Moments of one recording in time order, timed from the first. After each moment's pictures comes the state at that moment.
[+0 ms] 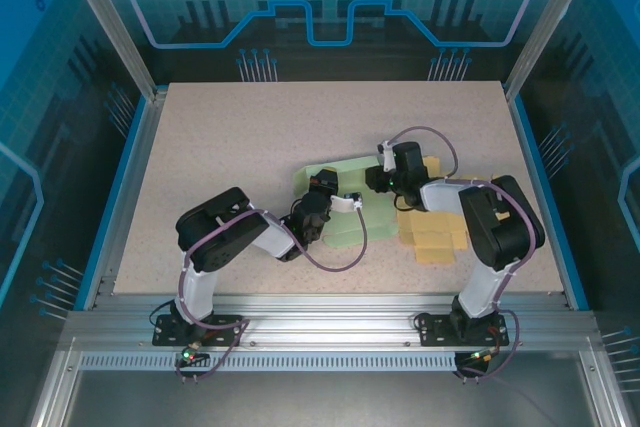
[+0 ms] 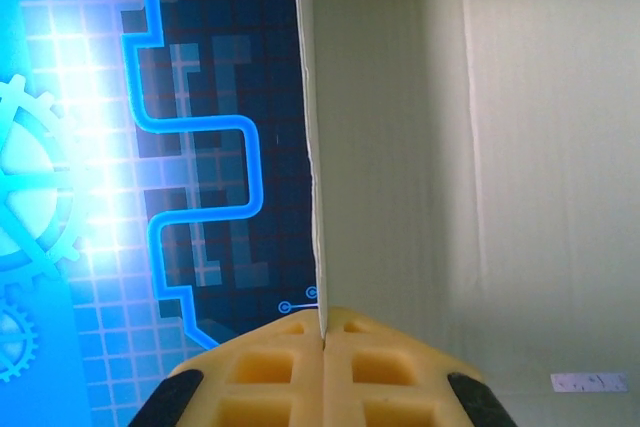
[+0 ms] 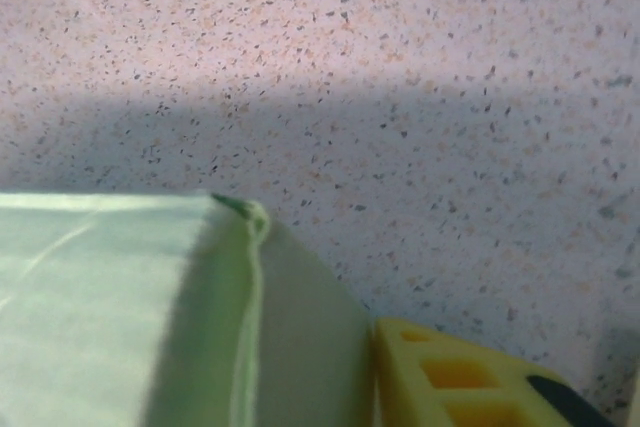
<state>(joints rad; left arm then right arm) -0.83 1.99 0.74 1.13 -0.61 1.51 0.34 1.78 0.83 0.23 -0.15 0.23</state>
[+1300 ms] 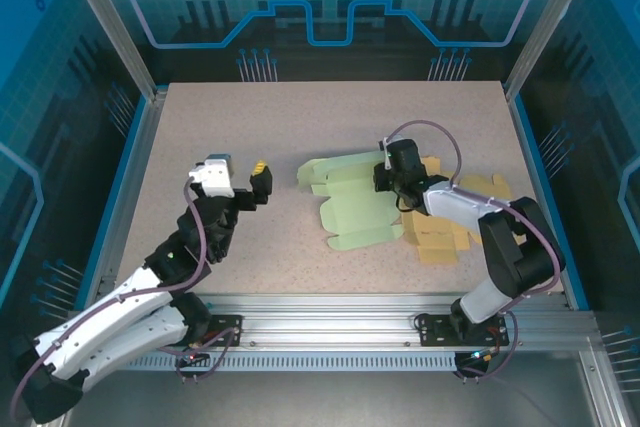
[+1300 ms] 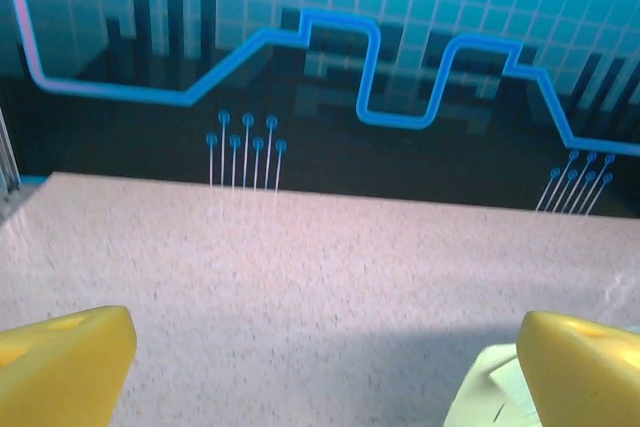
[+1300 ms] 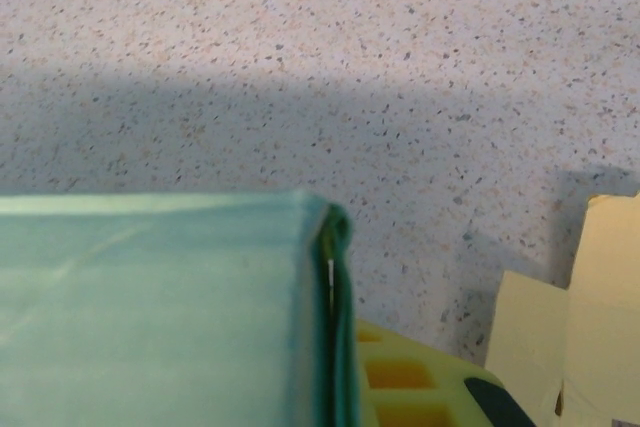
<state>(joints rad) -0.71 0.70 0.58 0.00 -0.66 -0.26 0.42 1.57 0.85 -0.02 0.11 0.21</state>
